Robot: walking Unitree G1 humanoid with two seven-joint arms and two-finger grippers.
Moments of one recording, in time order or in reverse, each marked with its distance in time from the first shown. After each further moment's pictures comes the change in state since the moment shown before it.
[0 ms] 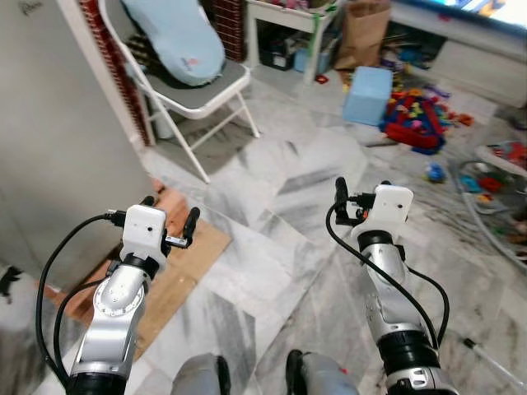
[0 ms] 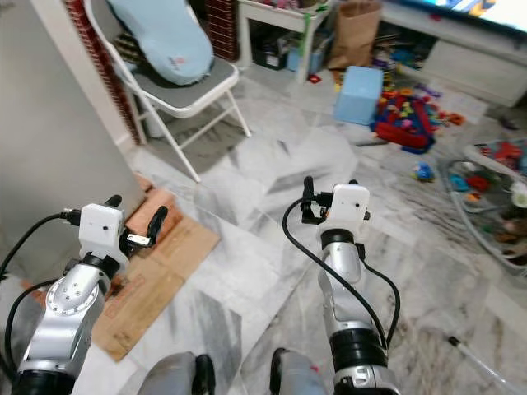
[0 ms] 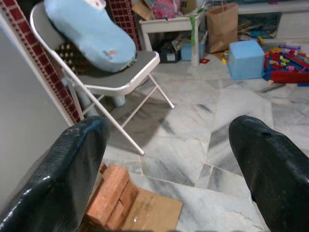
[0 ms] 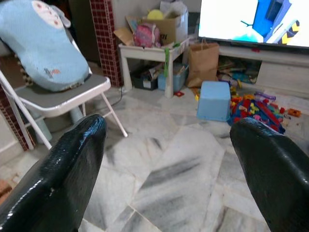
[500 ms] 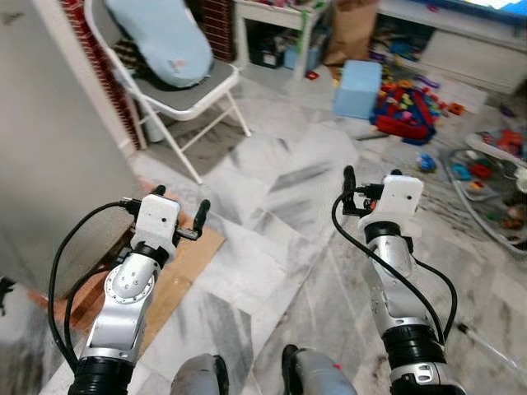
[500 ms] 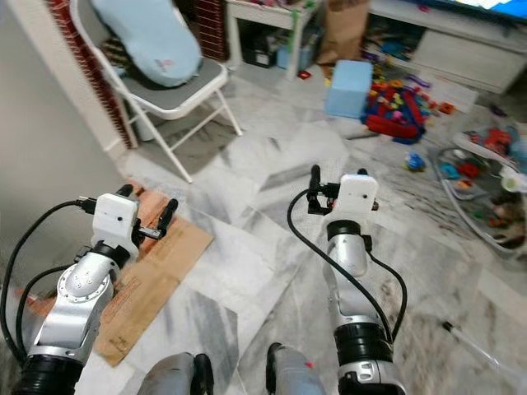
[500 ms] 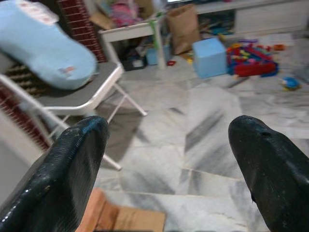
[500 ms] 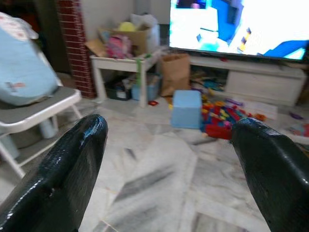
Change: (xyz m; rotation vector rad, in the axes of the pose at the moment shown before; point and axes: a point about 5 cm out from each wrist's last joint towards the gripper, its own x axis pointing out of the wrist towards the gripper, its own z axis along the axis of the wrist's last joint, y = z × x) left arm 0.008 -0.010 0.003 0.046 -0.017 -0.036; right arm 0.008 -0.001 0.015 -0.027 -0.055 -0.001
